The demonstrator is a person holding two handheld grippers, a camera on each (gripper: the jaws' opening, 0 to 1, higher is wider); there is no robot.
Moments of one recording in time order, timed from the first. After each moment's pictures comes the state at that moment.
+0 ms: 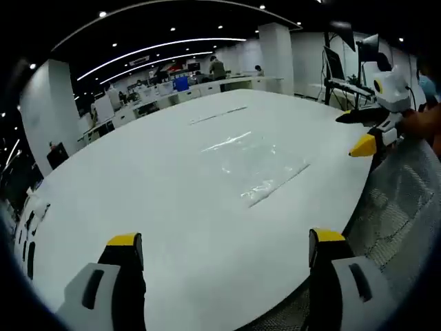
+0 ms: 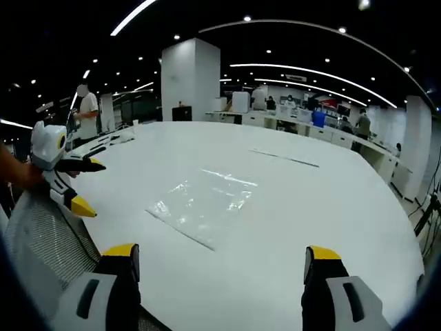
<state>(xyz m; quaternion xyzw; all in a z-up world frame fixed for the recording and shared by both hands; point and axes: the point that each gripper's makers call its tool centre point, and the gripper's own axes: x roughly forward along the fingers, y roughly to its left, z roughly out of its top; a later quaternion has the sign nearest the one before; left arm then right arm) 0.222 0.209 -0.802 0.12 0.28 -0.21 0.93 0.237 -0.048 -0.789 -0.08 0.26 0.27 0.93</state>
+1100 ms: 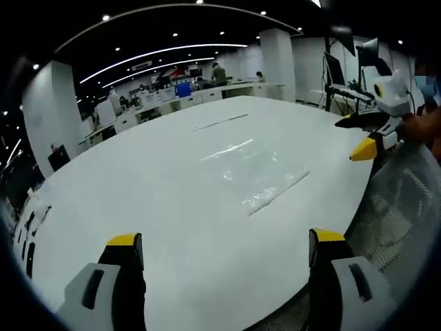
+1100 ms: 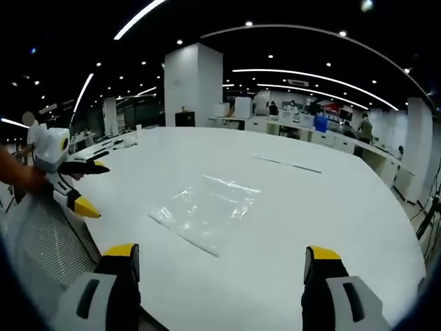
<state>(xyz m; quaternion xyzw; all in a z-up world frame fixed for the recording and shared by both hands) 0.223 0.206 -0.790 0.11 0.26 -0.21 0.94 0.238 -0.043 -0.782 -0.07 0.24 0.28 0.93</state>
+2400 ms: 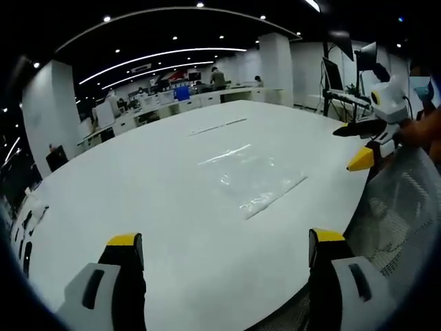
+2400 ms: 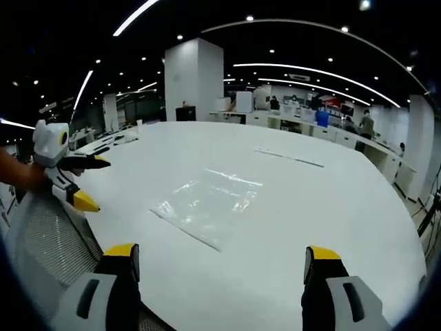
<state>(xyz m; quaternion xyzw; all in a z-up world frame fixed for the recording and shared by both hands) 0.224 0.203 -0.786 0.10 0.25 -0.22 0.94 0.235 -0.044 -0.788 -0.07 0.26 0.28 0.92</state>
